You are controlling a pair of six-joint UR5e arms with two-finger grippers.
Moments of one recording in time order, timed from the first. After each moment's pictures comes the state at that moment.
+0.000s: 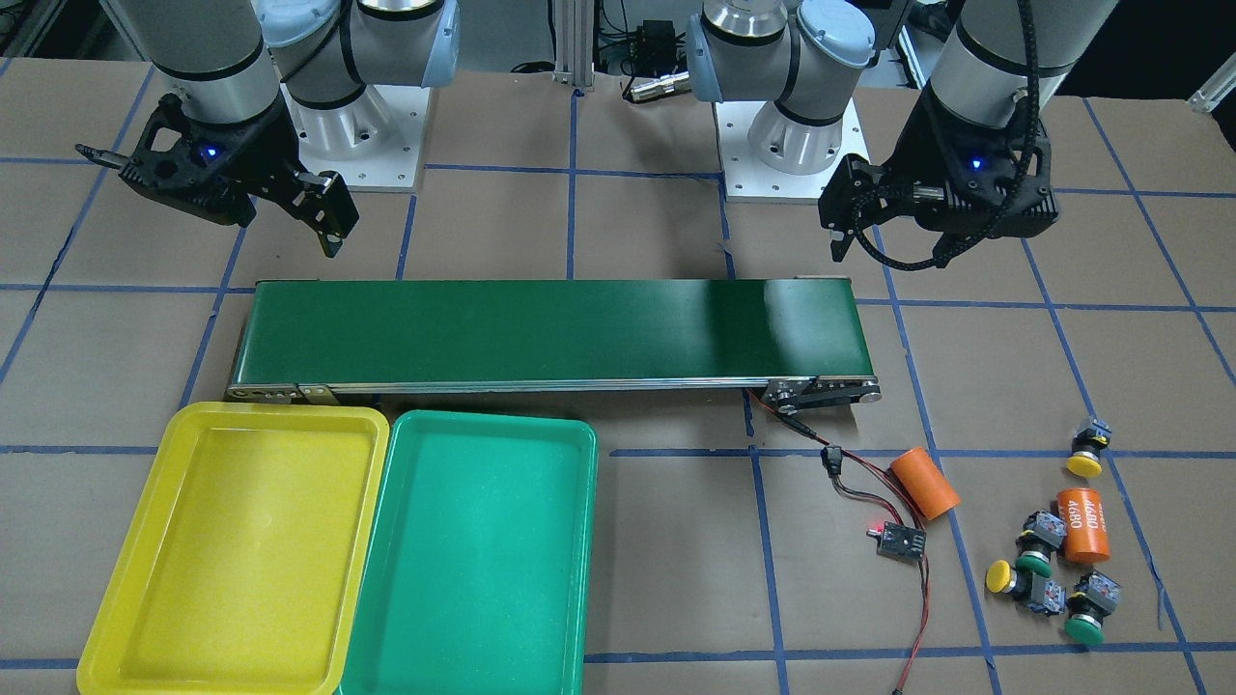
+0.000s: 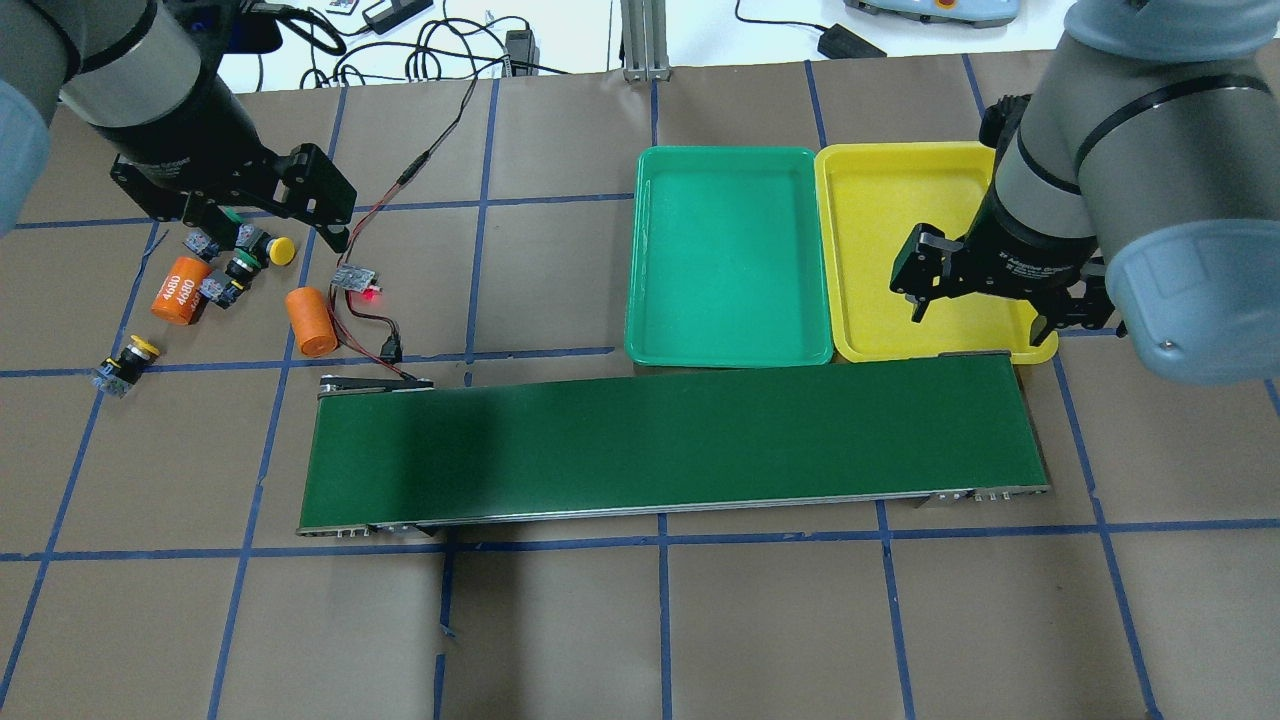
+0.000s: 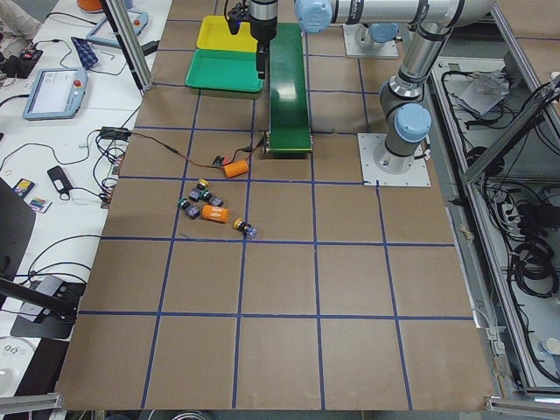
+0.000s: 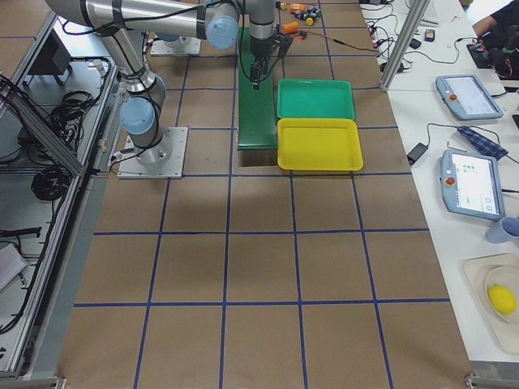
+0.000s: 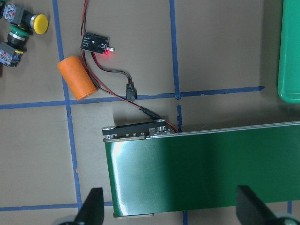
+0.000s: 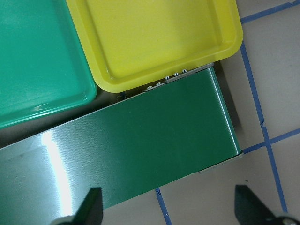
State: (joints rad) left arm -1.49 -1.54 -1.58 -1.55 1.59 0.15; right arm 1.55 -1.70 1.84 -1.71 -1.65 0.31
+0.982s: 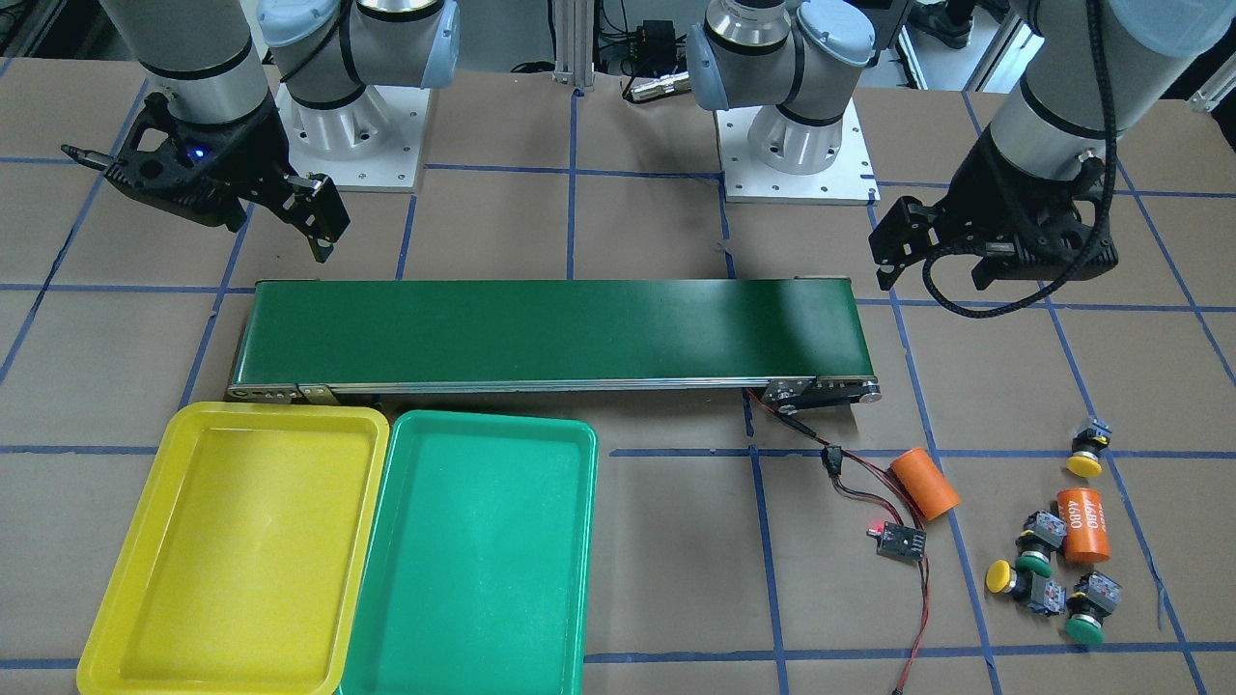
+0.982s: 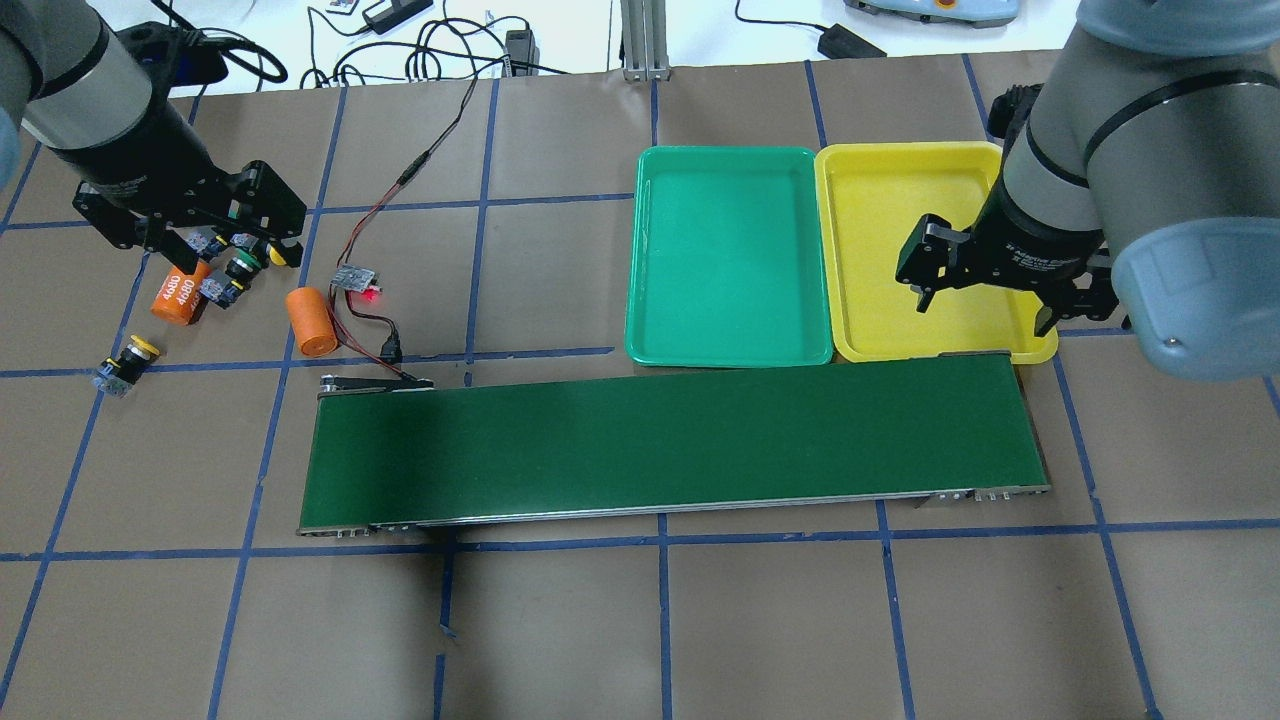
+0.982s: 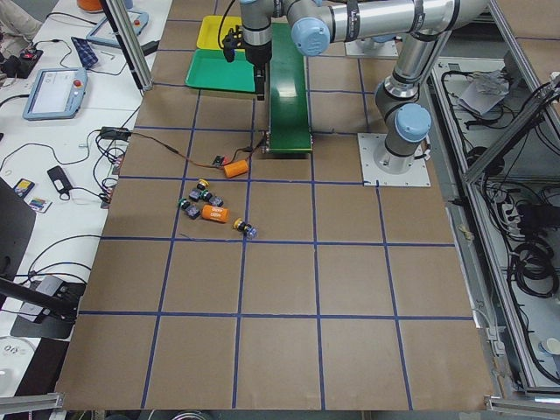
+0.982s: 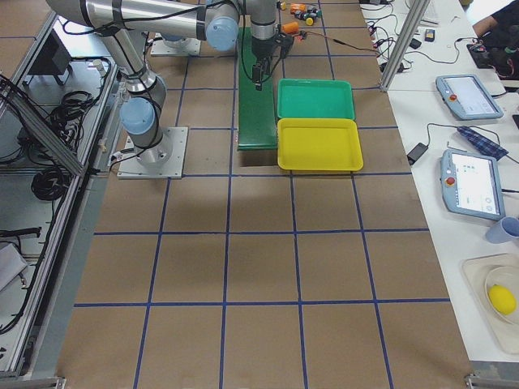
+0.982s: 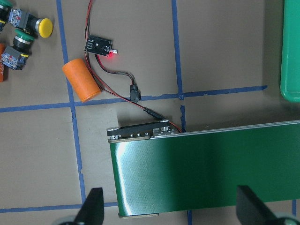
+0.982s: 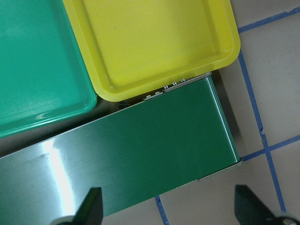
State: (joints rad) left arm -1.37 -1.59 -1.62 -1.54 1.58 0.17; right arm 1.54 -1.70 1.84 -1.73 -1.65 0.30
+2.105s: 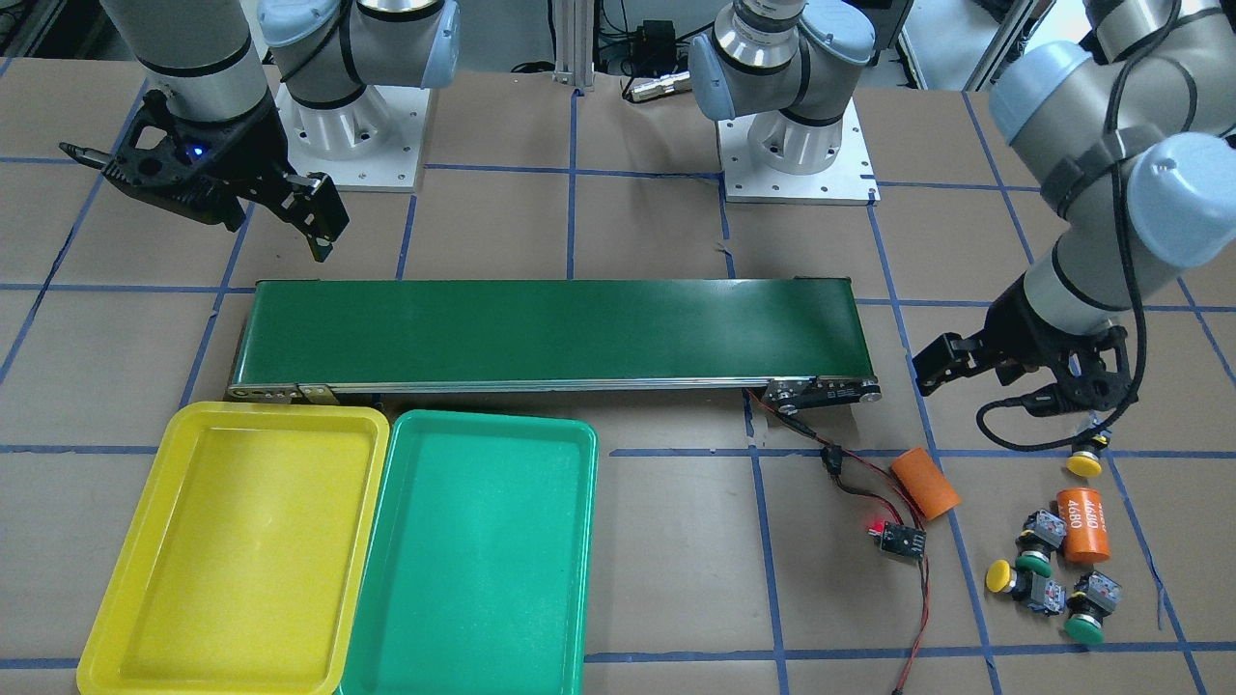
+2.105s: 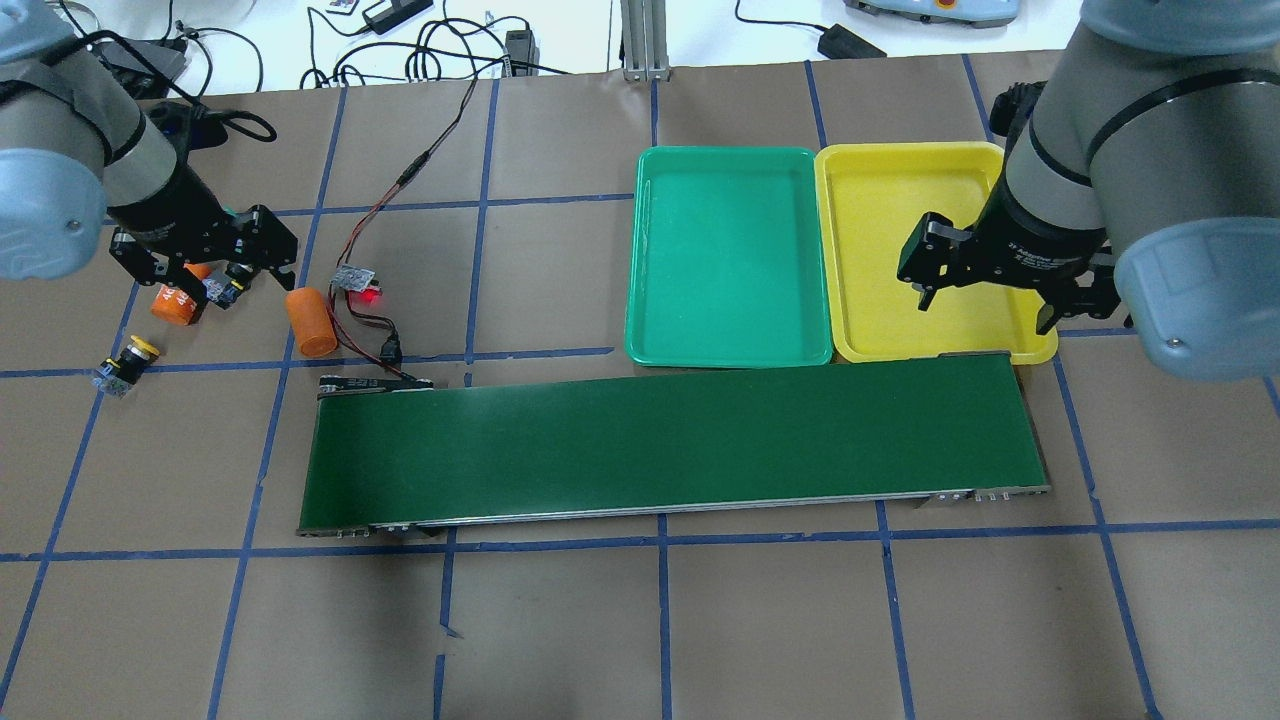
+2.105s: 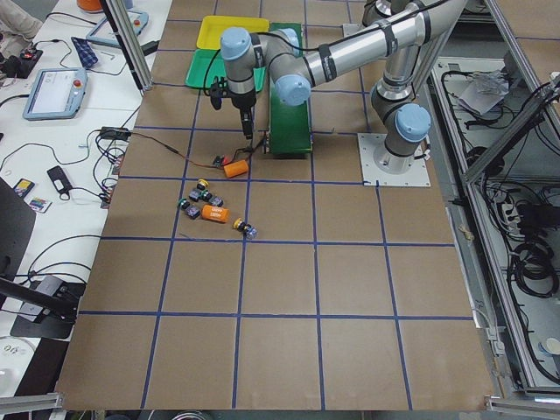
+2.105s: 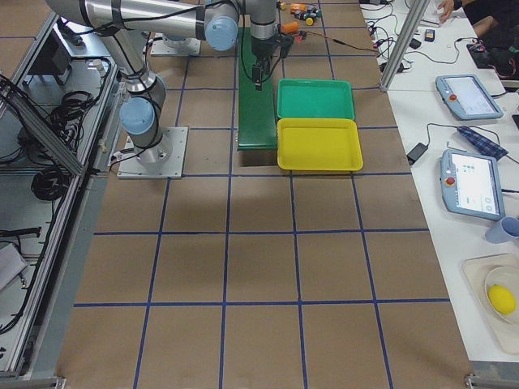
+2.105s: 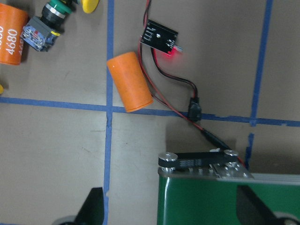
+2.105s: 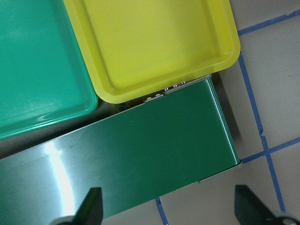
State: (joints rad) left arm -1.24 -1.77 -1.75 -1.23 1.59 0.17; right arm 1.54 -1.70 1.84 -1.74 -1.65 0.30
